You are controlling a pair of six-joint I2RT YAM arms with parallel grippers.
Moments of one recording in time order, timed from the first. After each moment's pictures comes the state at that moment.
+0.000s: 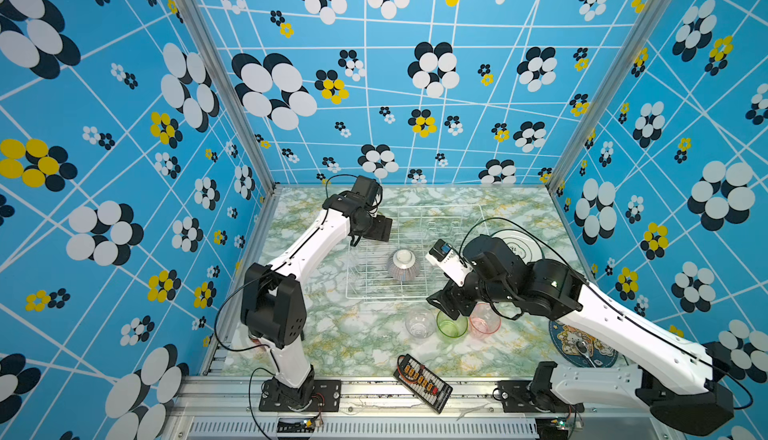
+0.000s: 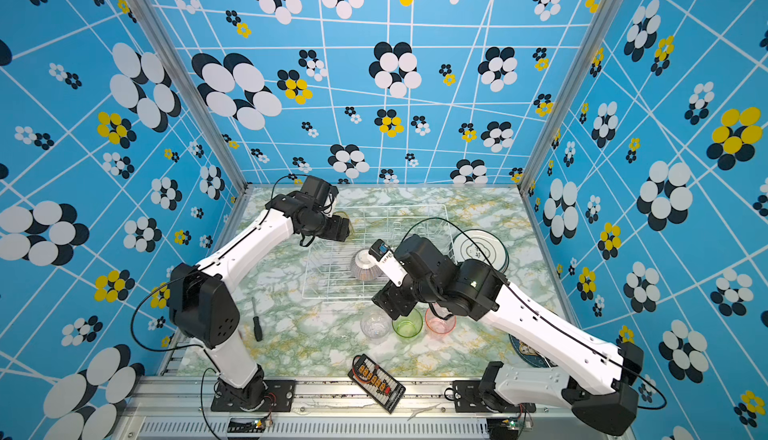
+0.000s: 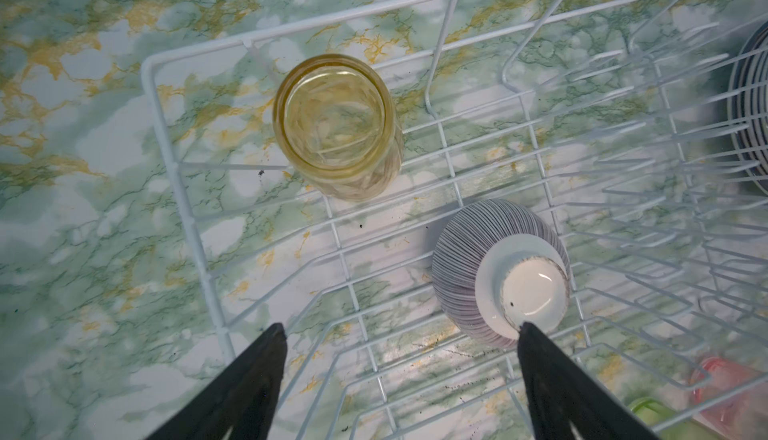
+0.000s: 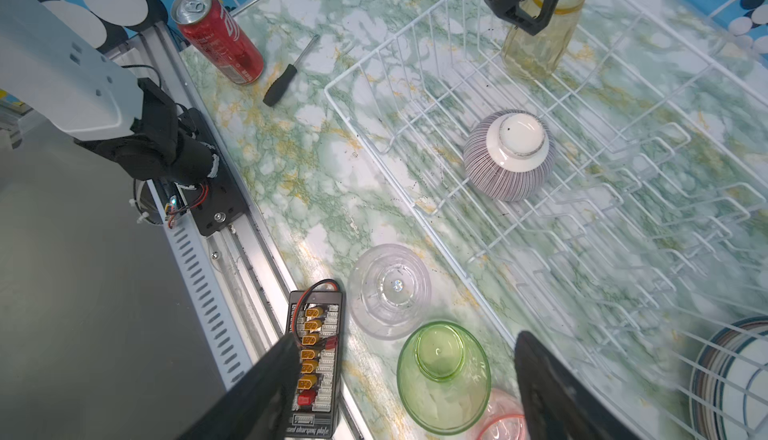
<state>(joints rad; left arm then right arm) -0.41 1.81 1.63 -0.89 0.04 -0.18 0.99 1.16 1.30 -0.95 -0.01 0.06</state>
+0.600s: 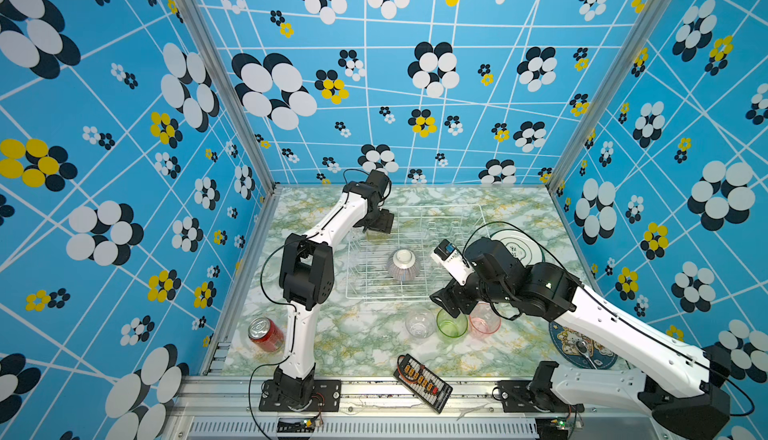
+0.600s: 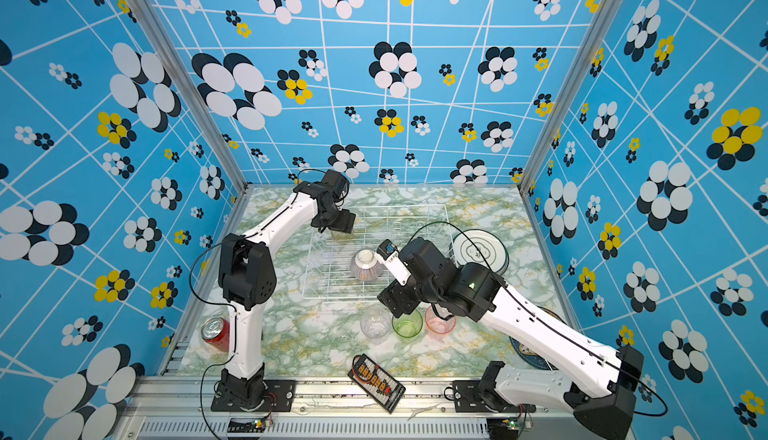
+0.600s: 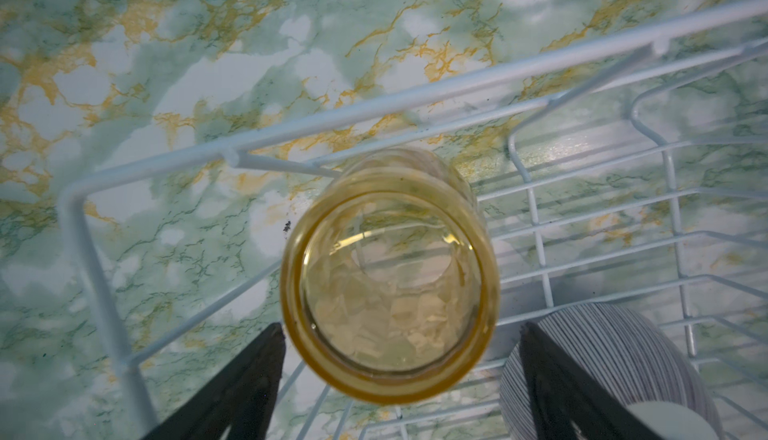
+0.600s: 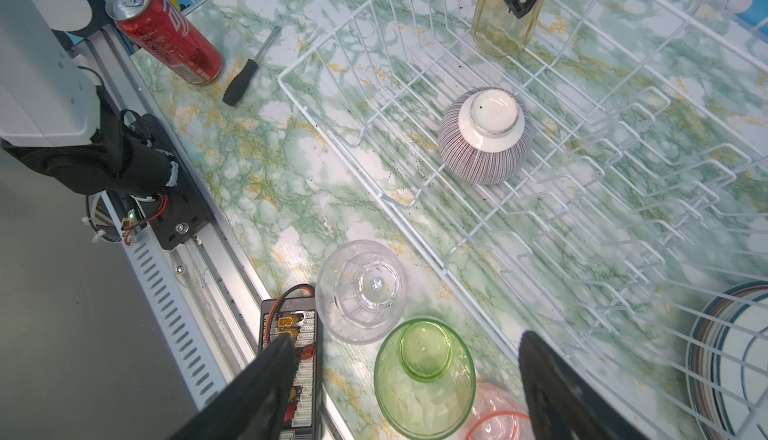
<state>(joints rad) -0.38 2.14 1.94 -1.01 -0.06 -0.16 0.94 1.15 1.21 -0.89 0.01 0.07</state>
